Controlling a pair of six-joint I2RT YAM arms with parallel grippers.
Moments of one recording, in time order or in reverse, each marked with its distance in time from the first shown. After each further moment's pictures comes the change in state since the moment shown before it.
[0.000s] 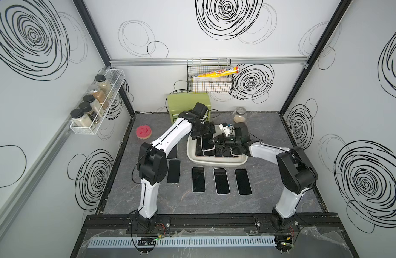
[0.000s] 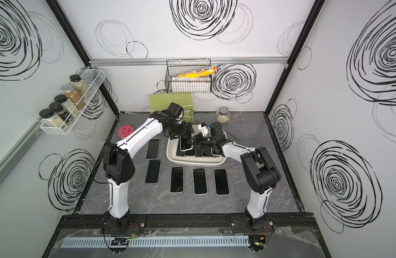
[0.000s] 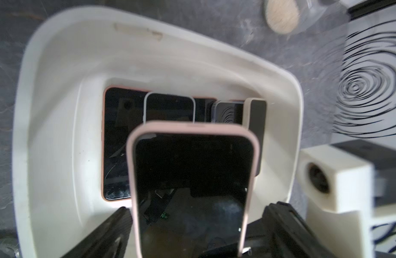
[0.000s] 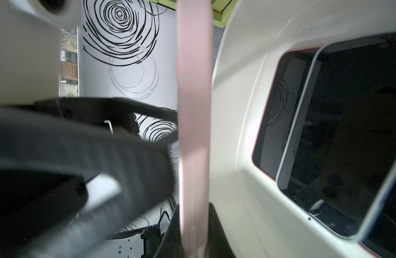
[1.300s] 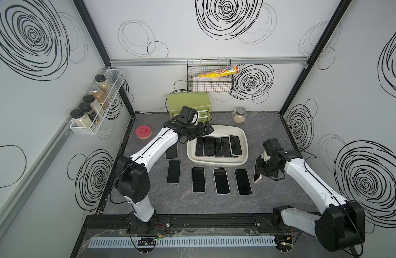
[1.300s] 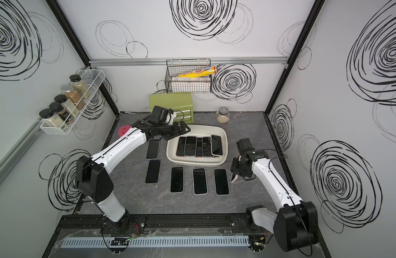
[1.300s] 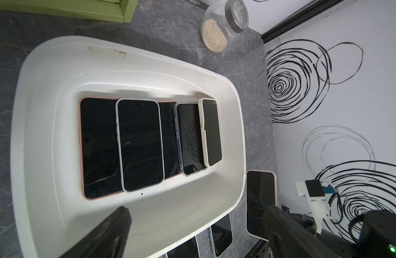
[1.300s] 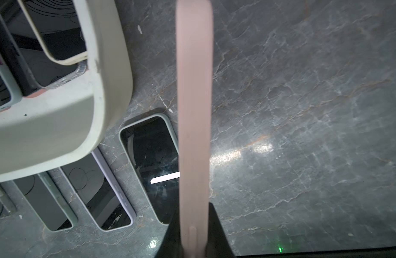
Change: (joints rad) left arm 0.027 -0.294 -0.411 0.306 0.142 0.055; right arm -0.240 -0.531 -0.142 -1.211 0.749 -0.366
